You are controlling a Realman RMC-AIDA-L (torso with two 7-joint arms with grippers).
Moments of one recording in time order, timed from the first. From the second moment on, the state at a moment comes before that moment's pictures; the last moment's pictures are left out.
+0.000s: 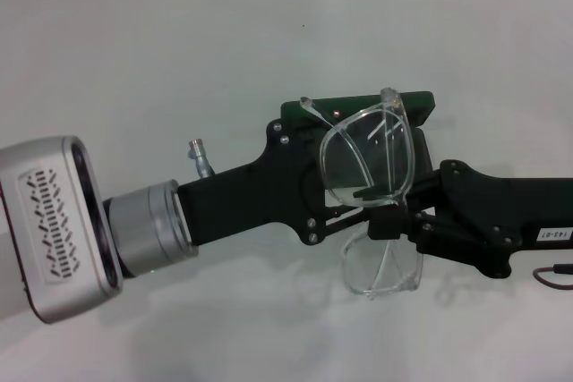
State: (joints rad) left arm -0.48 -2.11 1.68 0.35 0.82 1.55 -0.23; right arm 0.58 2.02 -1.09 -0.36 -1.48 -1.94 1.32
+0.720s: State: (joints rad) left arm -0.46 -2.11 1.76 0.35 0.76 1.55 -0.14; right arm 0.58 2.02 -1.13 -0.37 -1.52 -1.87 1.42
